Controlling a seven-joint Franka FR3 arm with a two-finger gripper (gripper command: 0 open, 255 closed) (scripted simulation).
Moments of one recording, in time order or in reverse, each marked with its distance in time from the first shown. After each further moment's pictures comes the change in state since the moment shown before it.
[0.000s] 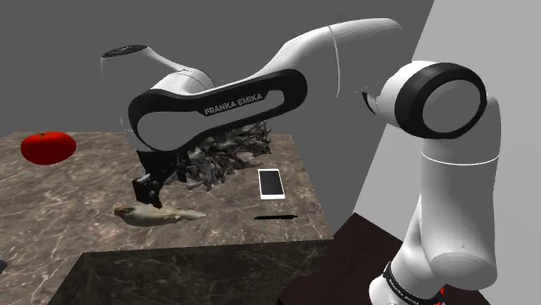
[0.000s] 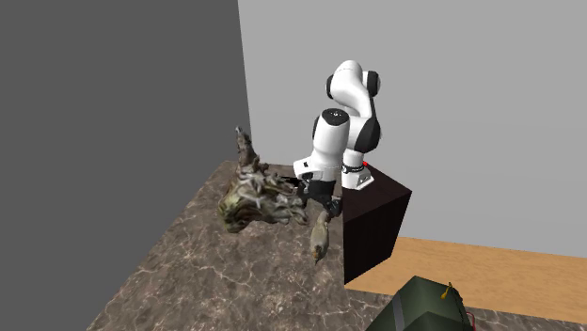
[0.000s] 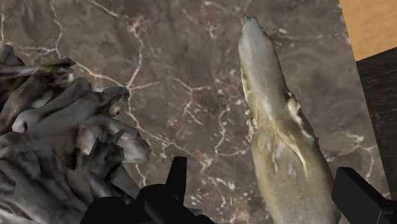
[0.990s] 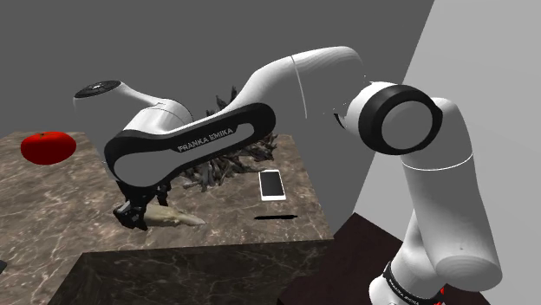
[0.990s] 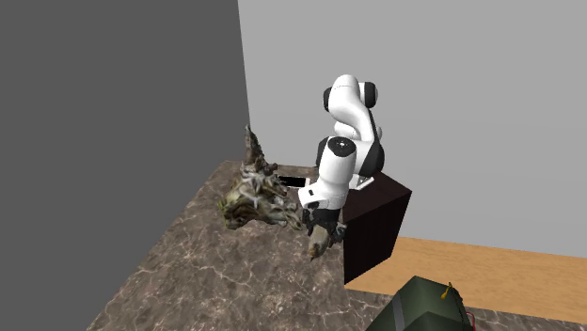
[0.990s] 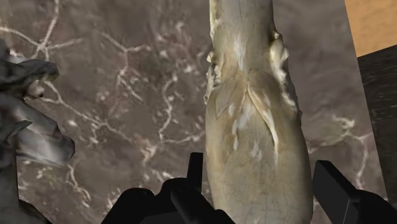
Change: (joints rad) arm 0.077 0.184 -0.005 0.126 -0.071 0.035 0.042
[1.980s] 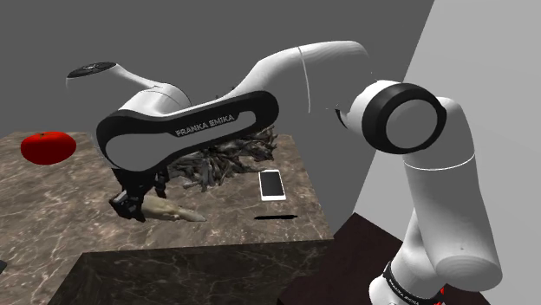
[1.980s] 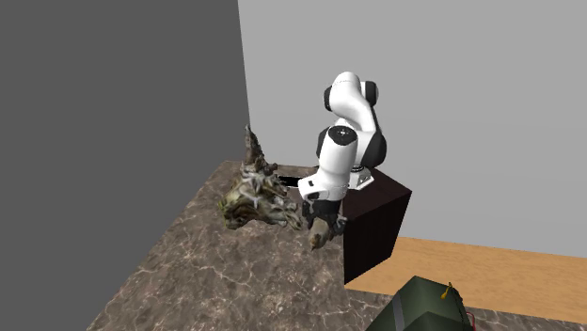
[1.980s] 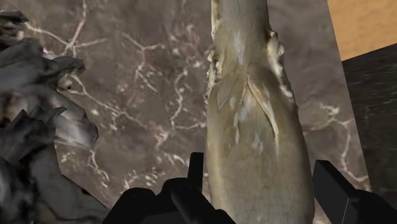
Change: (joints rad) arm 0.002 -0.015 0.004 0.054 0.010 -0.067 -0.014
